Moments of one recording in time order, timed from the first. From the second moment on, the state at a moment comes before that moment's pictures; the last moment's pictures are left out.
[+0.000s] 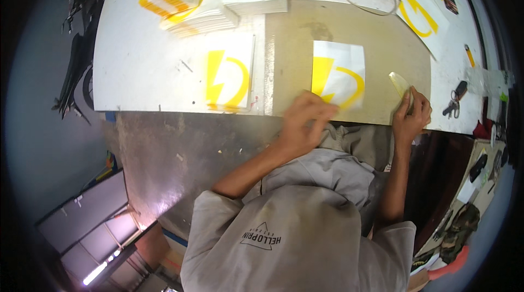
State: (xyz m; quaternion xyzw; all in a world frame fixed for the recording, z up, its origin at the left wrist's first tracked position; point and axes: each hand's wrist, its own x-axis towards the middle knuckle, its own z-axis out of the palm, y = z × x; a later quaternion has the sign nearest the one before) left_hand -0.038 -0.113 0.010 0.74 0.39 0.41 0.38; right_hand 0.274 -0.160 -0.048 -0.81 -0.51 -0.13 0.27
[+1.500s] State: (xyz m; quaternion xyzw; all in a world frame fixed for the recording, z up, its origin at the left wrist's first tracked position) left_hand -0.025 -0.029 -0.007 0.23 0.33 0.38 0.83; right_hand 0.208 -0.156 0.014 -0.50 -0.83 0.00 0.24
